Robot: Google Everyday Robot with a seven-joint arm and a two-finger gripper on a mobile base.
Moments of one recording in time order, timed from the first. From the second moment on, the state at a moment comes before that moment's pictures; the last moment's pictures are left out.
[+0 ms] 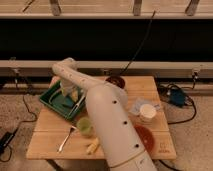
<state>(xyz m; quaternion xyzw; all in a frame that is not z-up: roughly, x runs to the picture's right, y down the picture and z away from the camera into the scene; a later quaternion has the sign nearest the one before) -0.225 0.064 0.956 -0.30 -0.22 -0.46 0.80</state>
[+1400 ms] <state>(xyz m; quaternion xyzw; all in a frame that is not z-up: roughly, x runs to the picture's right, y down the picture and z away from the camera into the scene) -0.125 0.092 0.770 -0.25 -0.24 -0.47 0.81</state>
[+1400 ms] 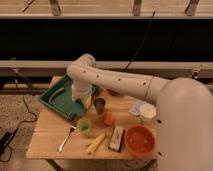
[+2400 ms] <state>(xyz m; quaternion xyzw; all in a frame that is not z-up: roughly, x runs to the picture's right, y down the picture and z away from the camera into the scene) -0.119 0.152 0.758 -0.26 -0.22 -0.50 0.79</state>
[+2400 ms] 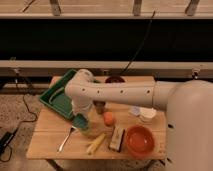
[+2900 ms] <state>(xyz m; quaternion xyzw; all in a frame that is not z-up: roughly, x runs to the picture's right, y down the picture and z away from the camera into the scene) -0.118 0.160 0.758 -0.27 -0.22 -0.51 0.79</state>
